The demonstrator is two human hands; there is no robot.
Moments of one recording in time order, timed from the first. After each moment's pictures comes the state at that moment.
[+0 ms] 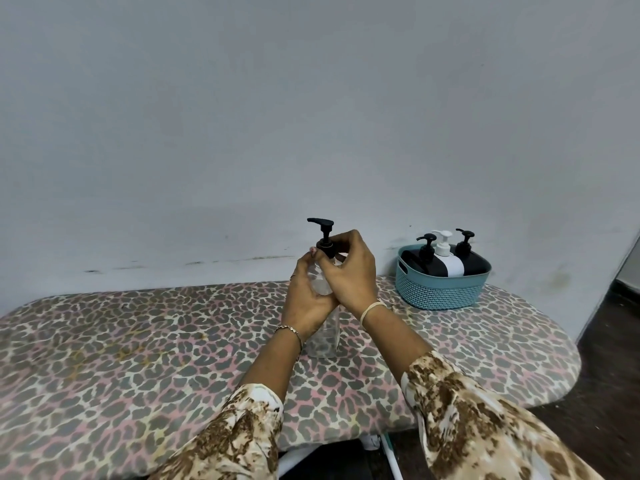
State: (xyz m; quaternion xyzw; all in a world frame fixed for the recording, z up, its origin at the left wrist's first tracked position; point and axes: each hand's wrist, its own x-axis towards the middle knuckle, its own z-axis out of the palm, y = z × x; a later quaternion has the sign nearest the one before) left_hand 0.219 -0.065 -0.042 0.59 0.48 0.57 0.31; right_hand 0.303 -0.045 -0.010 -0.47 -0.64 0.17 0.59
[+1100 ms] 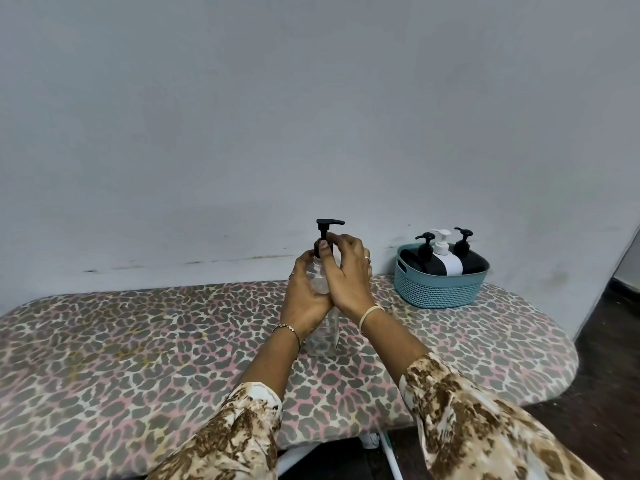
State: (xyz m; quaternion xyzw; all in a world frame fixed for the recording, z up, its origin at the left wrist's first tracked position) left_hand 0.217 -0.063 -0.043 0.59 0.48 0.57 0.31; right_hand 0.302 -0.048 -0.018 -0.51 -0.66 0.16 0.53
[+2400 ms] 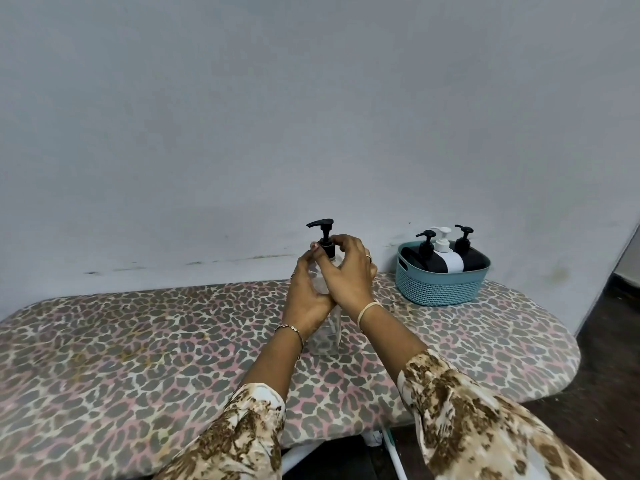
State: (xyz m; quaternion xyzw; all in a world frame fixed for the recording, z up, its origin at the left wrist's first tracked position) left_hand 0.216 -0.064 -0.043 0.59 0.48 0.57 0.31; right_hand 0.294 -0.048 -0.014 -0.54 -0.62 0.16 0.55
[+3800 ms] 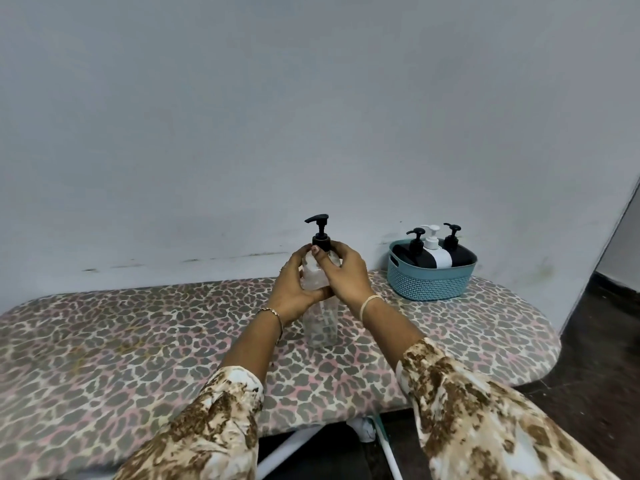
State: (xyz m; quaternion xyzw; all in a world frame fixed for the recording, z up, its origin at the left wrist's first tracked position) left_hand 0.192 -0.078 -0.031 0.65 0.50 0.47 0.32; right_hand 0.308 -0.065 -0.012 -0.49 -0.63 0.31 0.51
